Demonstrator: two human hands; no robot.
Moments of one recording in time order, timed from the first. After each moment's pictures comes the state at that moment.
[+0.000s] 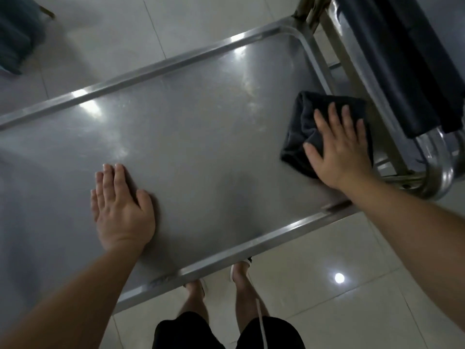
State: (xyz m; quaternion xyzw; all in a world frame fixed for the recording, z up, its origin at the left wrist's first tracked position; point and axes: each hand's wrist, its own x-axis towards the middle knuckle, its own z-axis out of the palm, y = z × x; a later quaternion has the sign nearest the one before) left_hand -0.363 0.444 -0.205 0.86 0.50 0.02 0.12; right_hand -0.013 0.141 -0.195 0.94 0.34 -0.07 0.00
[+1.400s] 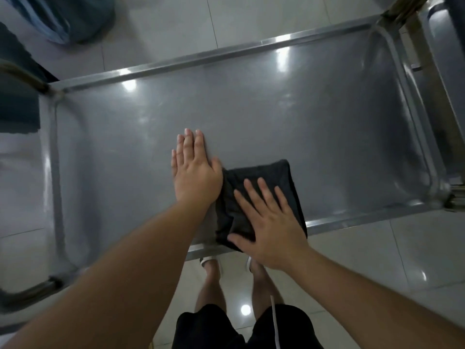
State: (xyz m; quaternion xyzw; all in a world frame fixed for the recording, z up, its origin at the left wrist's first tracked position) left_hand -0.366 0.450 -0.191 0.84 0.49 -0.01 0.22; right_hand -0.306 0.240 -0.189 0.81 0.55 -0.18 -0.06
